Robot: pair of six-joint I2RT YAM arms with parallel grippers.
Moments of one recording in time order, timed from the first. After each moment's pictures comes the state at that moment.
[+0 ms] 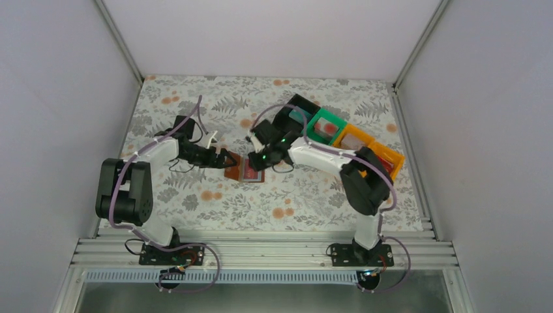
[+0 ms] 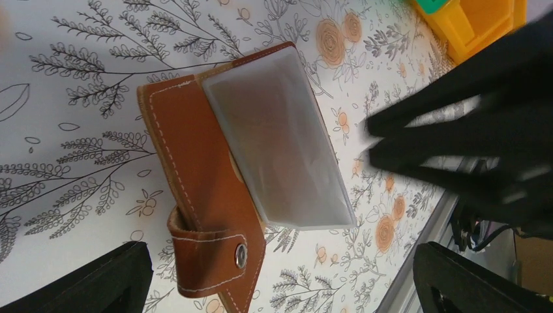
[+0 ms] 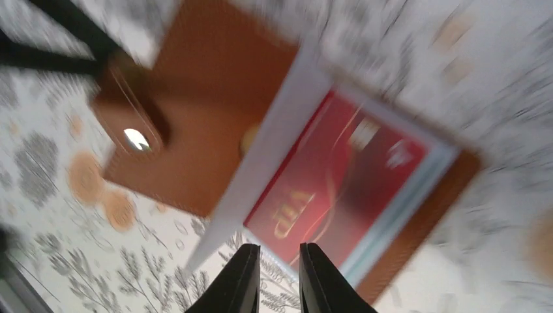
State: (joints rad) left arm -0.10 1.59 0.93 -0.64 0.81 0.07; right arm 0.80 1.86 1.40 -0.53 -0.19 0.34
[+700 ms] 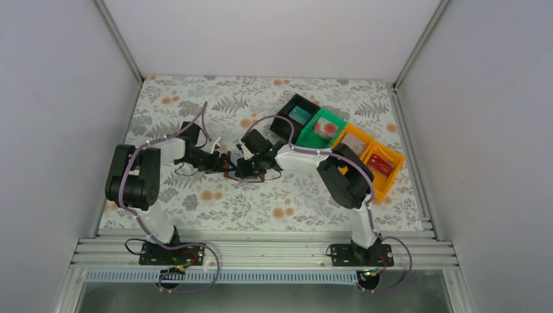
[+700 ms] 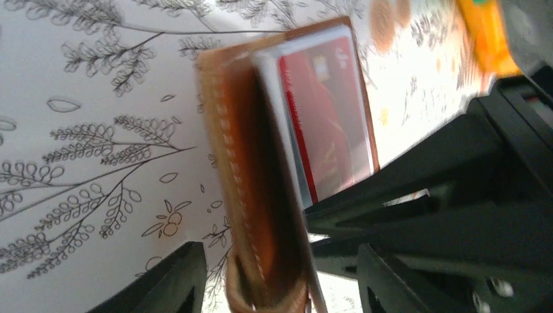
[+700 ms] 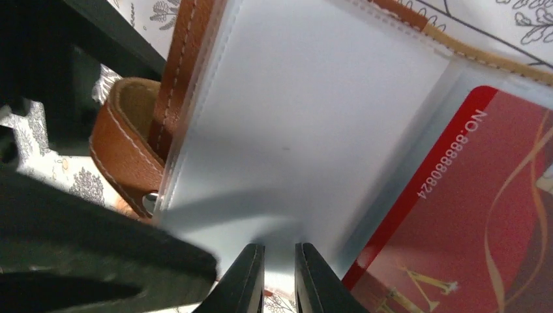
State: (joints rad) left arm -0.12 1.73 0.90 -0.53 0.83 0.02; right arm 0.87 2.06 1.37 -0.32 -0.35 0.59
